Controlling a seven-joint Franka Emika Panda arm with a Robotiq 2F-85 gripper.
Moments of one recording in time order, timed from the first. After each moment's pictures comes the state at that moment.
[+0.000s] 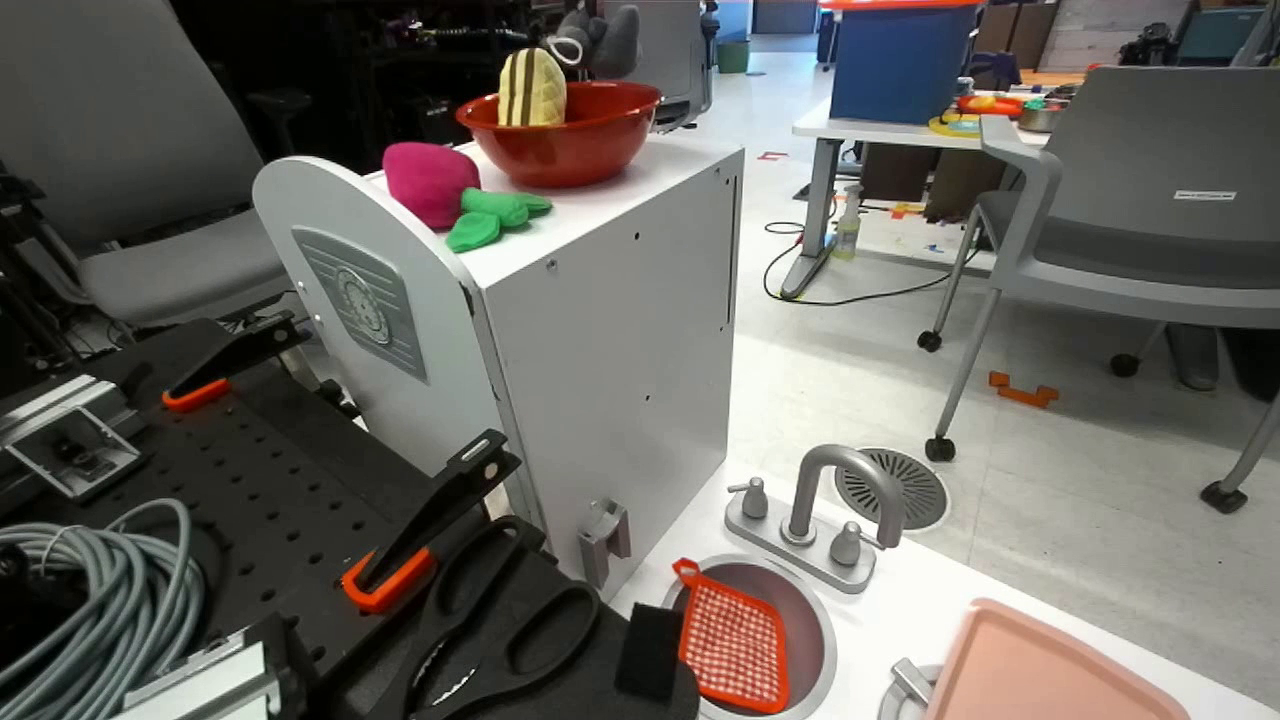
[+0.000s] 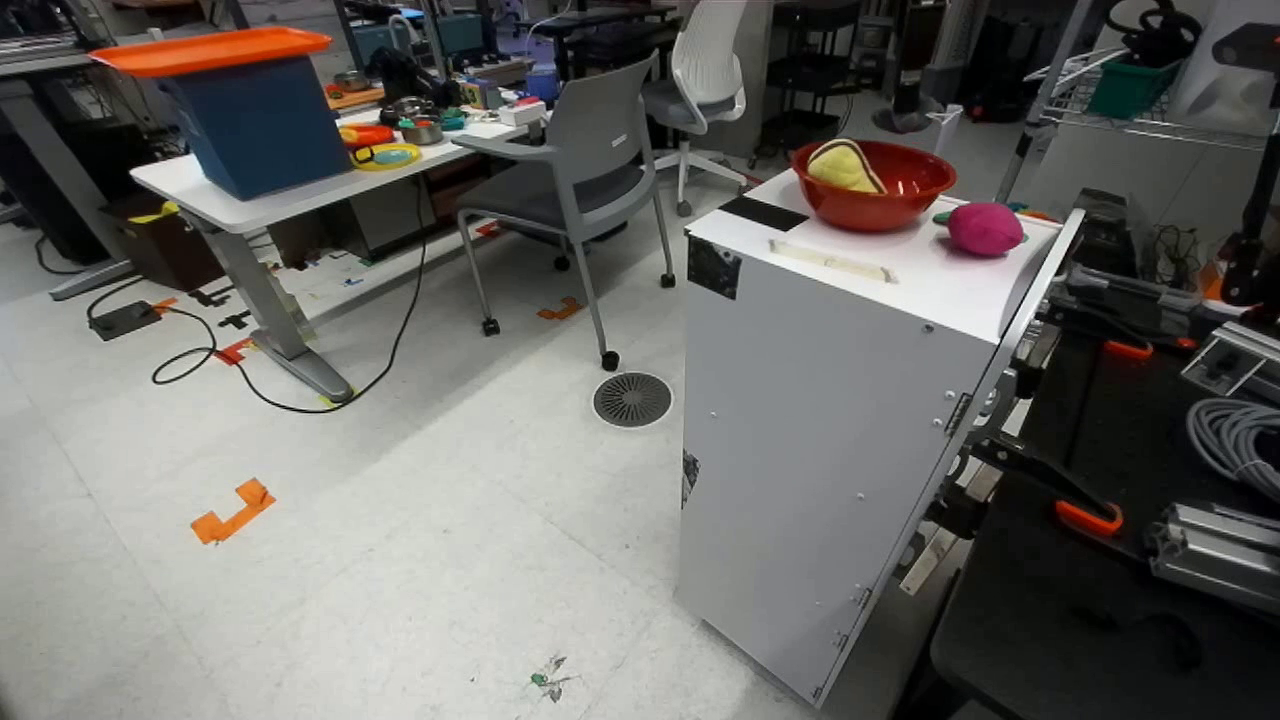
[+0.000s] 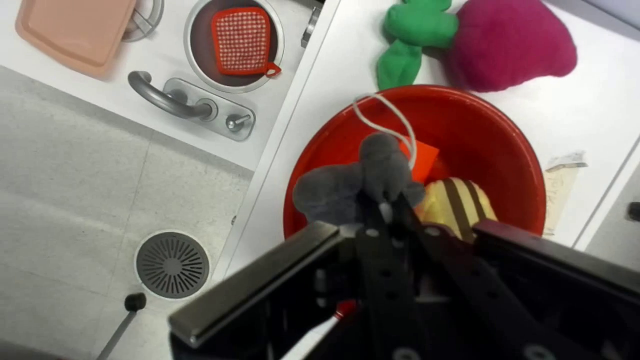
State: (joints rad) arm -0.08 0.21 0.02 -1.99 -0.06 2.08 -0.49
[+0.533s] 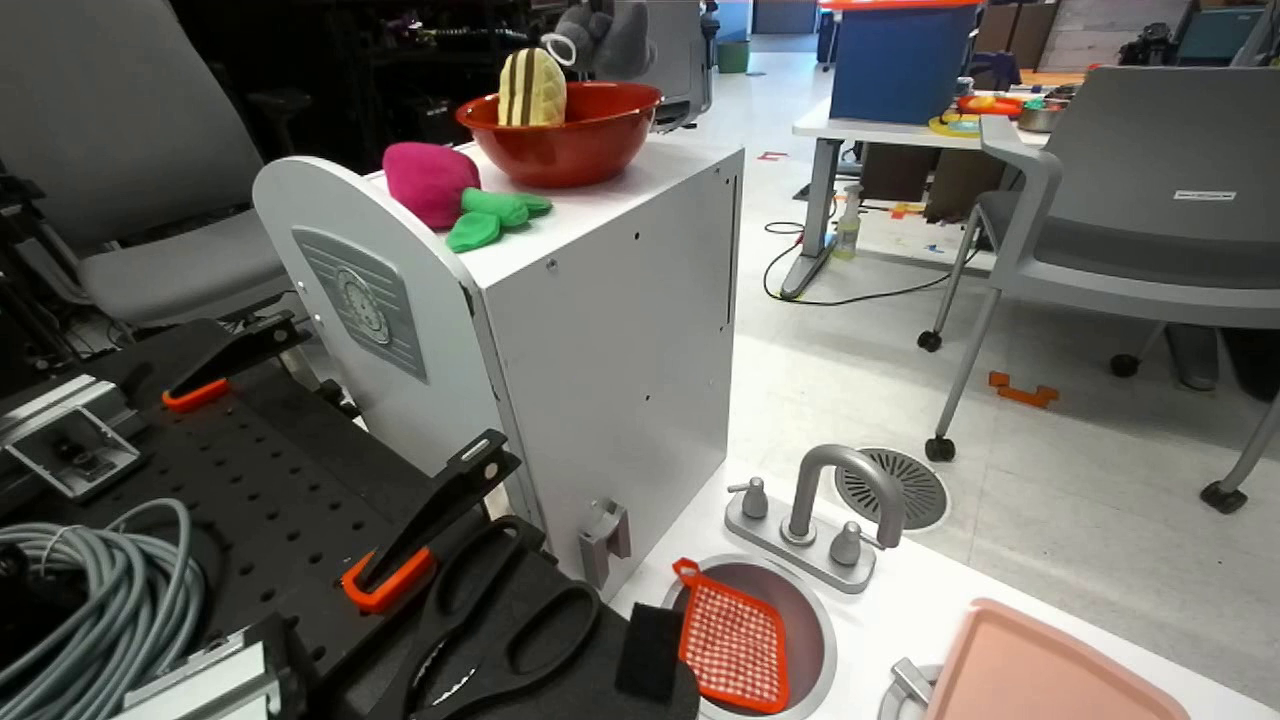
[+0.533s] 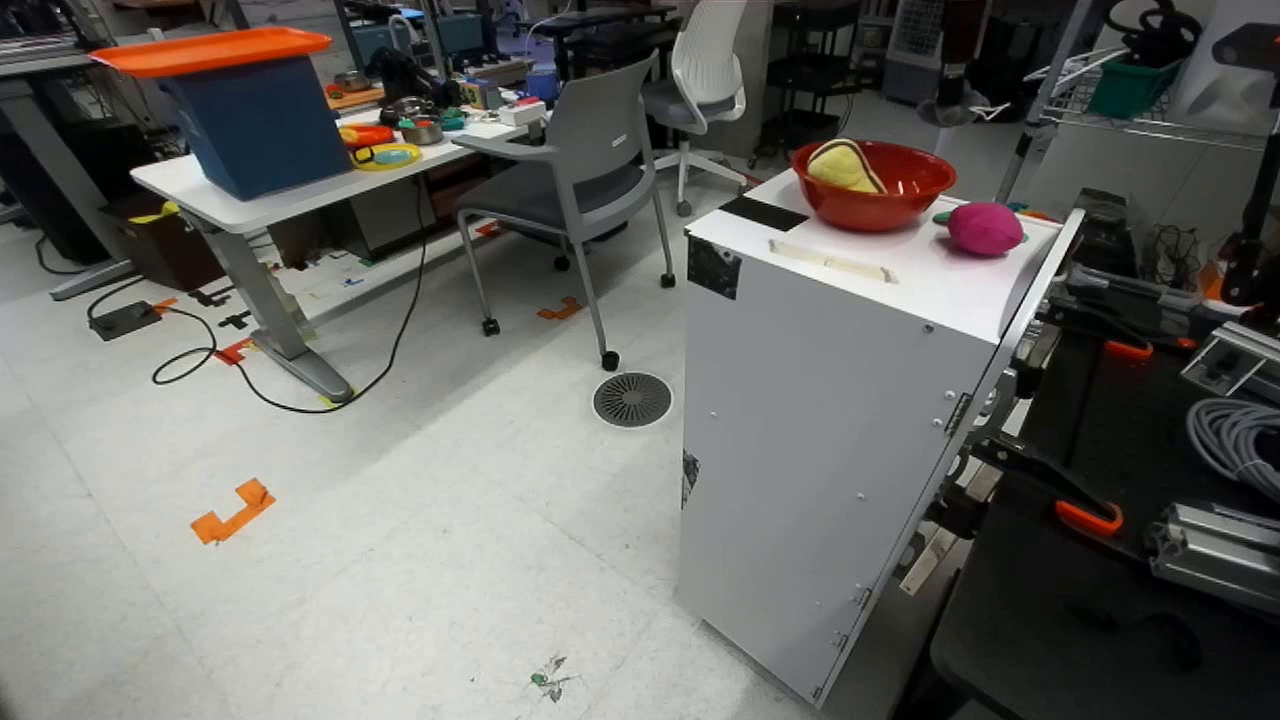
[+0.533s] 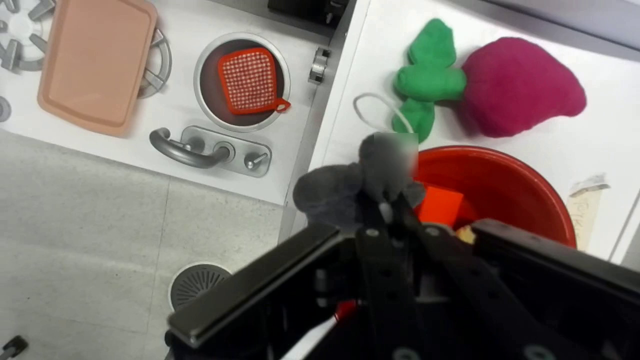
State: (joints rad) arm -0.09 0.14 -0.04 -2.07 -0.06 2.08 -0.42
